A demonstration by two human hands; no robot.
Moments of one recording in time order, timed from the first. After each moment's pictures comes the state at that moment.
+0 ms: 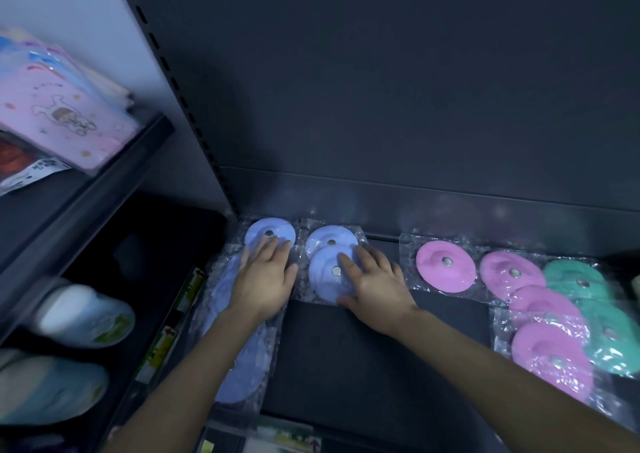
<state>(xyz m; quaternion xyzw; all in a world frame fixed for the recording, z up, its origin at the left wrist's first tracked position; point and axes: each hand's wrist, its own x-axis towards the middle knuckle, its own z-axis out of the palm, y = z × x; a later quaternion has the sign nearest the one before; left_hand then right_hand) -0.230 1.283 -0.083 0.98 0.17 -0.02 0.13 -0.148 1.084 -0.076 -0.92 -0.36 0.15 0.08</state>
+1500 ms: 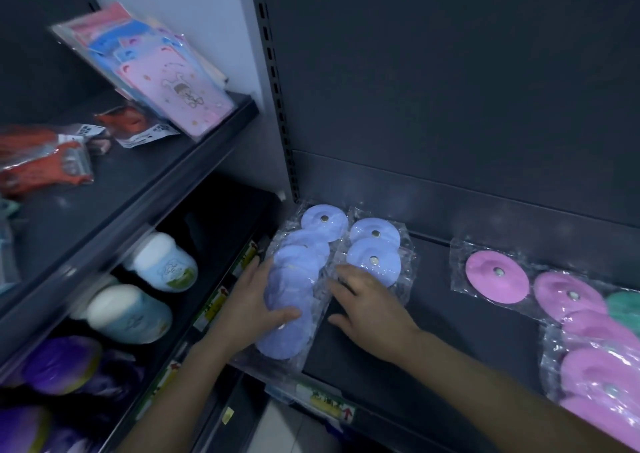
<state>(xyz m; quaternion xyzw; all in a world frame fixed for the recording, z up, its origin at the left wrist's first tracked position) -0.358 1.310 -0.076 0.89 0.28 0.01 0.37 -0.215 1.119 -0.080 -0.80 -0.58 0.02 0.14</state>
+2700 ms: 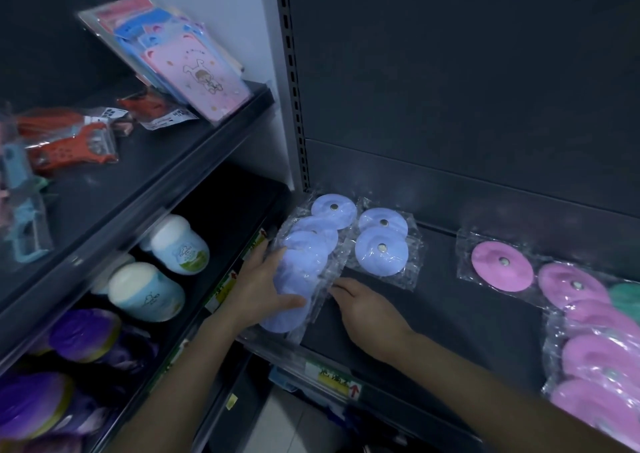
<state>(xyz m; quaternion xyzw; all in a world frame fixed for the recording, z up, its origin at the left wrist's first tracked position) -0.364 1.305 -0.059 0.90 0.26 0.01 0.35 -0.244 1.119 -0.101 -0.79 -0.59 0.02 0.17</state>
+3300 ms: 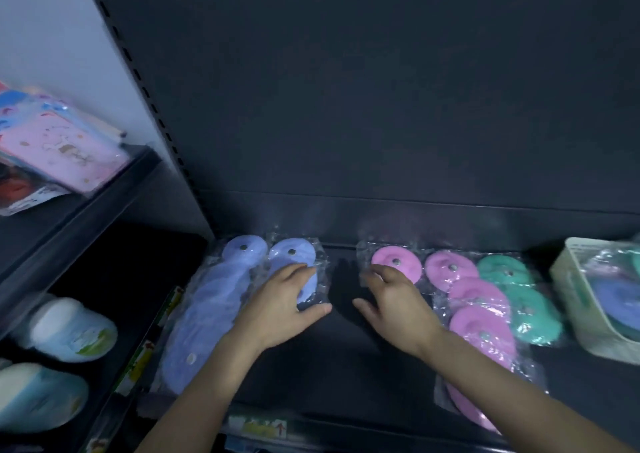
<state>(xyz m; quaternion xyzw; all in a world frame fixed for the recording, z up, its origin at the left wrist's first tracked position) -0.263 1.182 -0.013 0.97 0.06 0.03 0.24 -0.176 0.984 -0.037 -0.92 -0.35 0.00 0.18</state>
